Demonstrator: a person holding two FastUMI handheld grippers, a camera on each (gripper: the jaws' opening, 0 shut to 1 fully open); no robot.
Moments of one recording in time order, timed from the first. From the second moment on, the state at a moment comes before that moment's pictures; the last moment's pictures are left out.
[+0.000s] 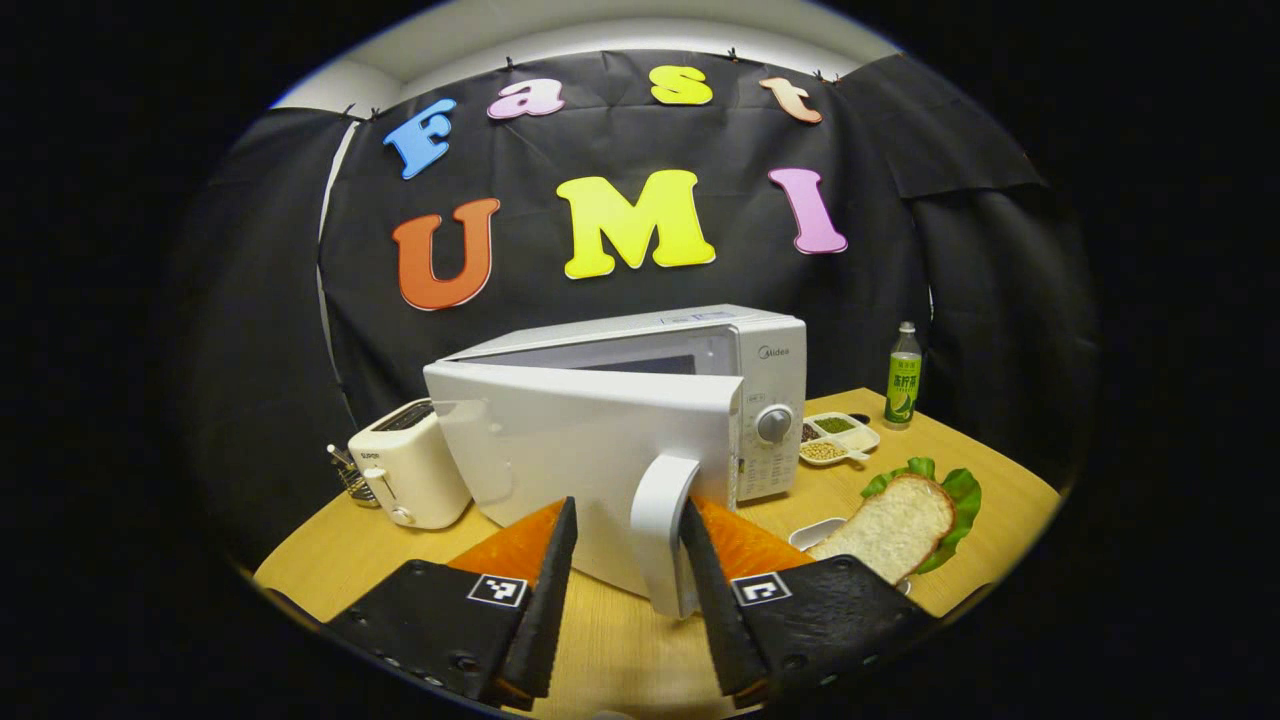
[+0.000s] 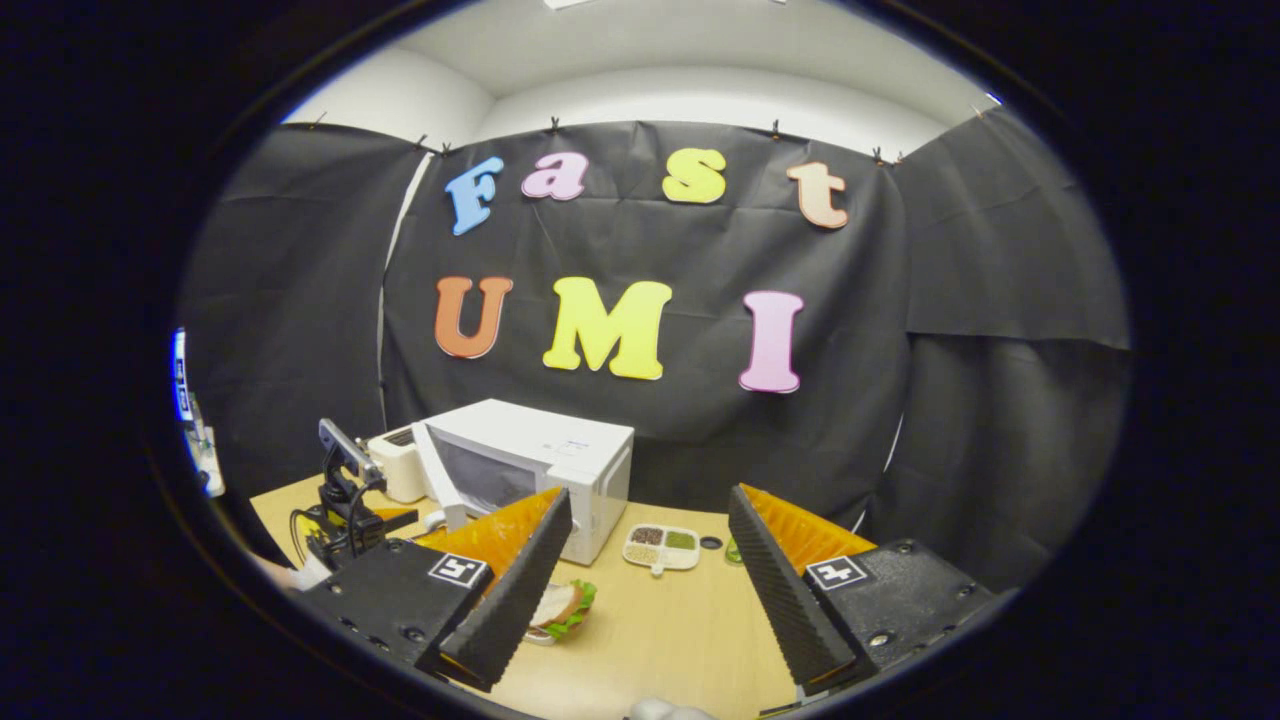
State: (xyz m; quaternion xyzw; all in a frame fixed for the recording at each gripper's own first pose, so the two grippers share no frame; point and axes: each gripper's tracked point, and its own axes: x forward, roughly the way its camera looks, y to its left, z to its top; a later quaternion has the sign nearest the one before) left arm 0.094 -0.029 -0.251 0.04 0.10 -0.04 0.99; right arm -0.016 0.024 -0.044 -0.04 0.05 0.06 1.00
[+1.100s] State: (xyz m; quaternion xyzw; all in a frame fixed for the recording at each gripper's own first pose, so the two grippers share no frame) left arm -0.013 0.120 -0.258 0.05 0.14 0.07 0.99; right arm -0.039 0.051 -0.100 -0.02 0.10 0.08 0.99
